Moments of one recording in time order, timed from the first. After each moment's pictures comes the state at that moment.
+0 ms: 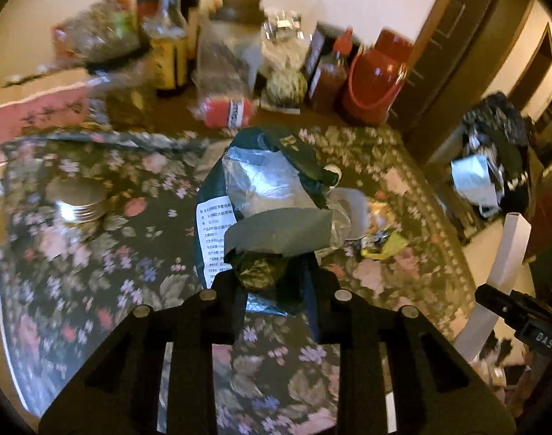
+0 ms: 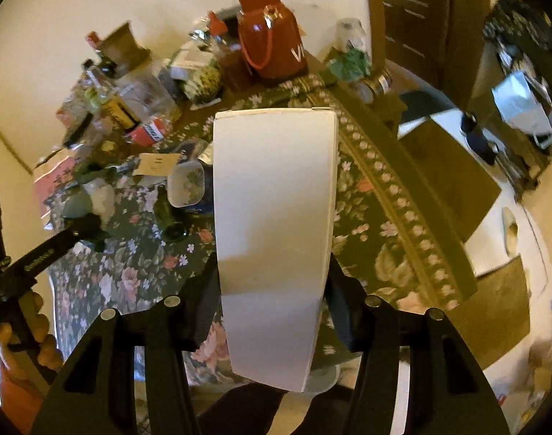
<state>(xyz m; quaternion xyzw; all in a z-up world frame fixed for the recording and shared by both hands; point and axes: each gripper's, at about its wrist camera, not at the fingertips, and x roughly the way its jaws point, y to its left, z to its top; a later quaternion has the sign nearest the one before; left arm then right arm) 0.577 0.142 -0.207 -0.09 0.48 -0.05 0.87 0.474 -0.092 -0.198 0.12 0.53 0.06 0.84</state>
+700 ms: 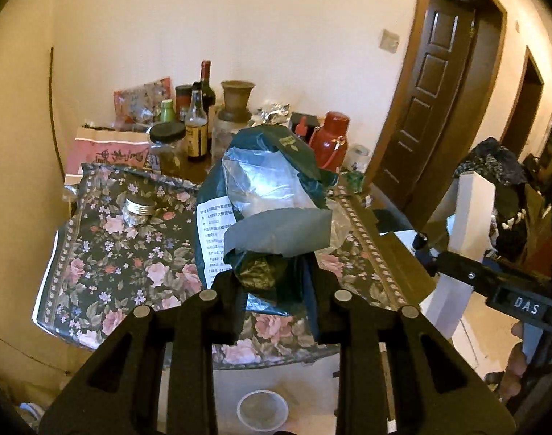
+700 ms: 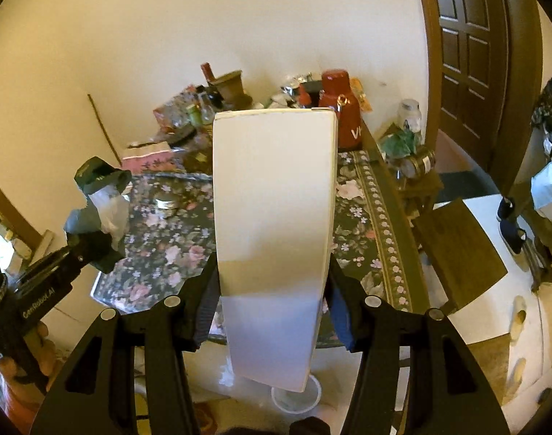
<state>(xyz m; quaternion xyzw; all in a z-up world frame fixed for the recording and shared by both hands) 0.390 0.053 -0.086 -0.08 0.34 0.01 0.94 0.384 -0.118 -0.102 0.06 0.42 0.20 0.88</state>
